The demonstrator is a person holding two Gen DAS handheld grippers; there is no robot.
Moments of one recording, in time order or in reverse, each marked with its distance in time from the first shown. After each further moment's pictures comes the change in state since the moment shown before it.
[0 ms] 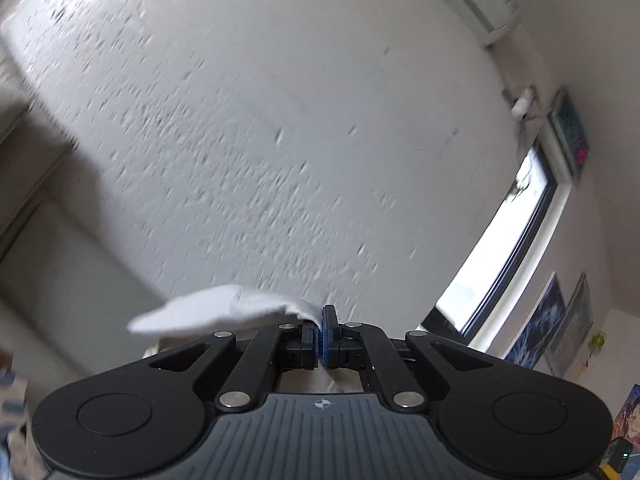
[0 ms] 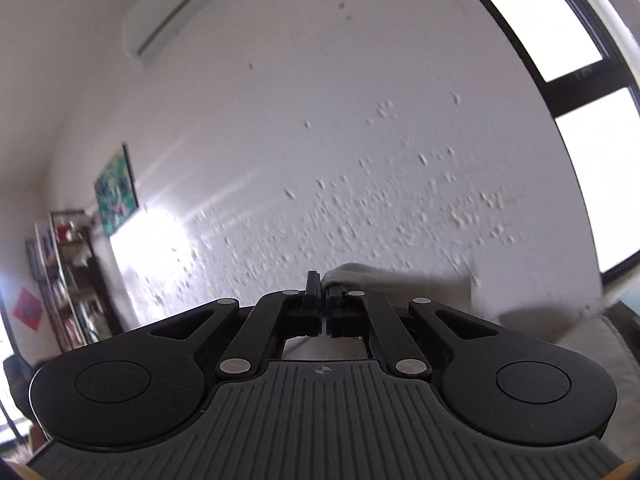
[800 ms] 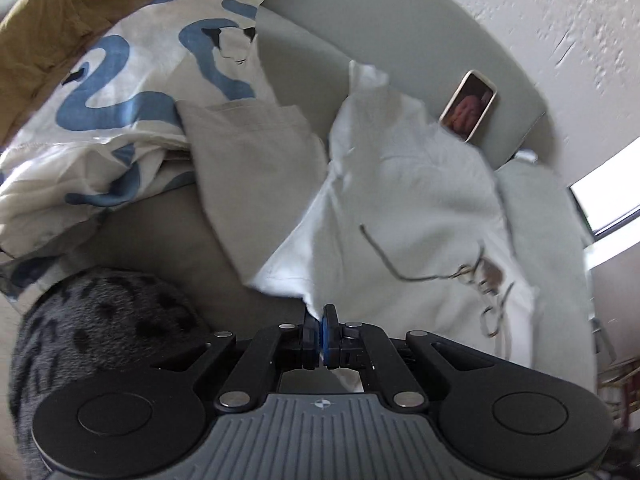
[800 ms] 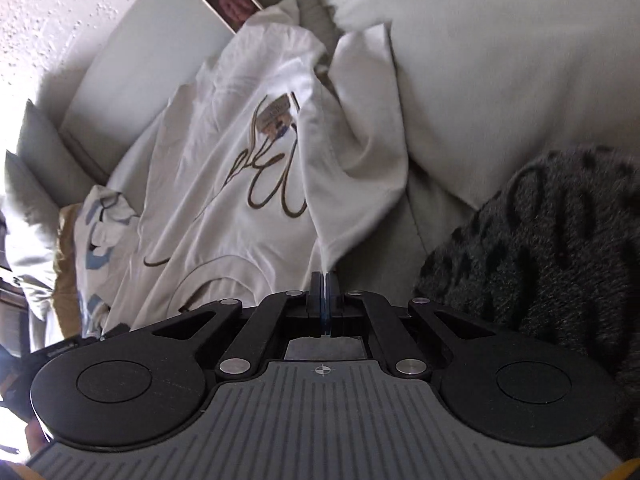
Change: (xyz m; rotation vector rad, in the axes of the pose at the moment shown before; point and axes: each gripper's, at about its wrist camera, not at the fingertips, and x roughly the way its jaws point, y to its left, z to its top) left arm 0.048 0.258 -0.321 -0.094 0.663 0.649; right arm 0.015 -0.161 -0.389 0.428 0.835 -0.412
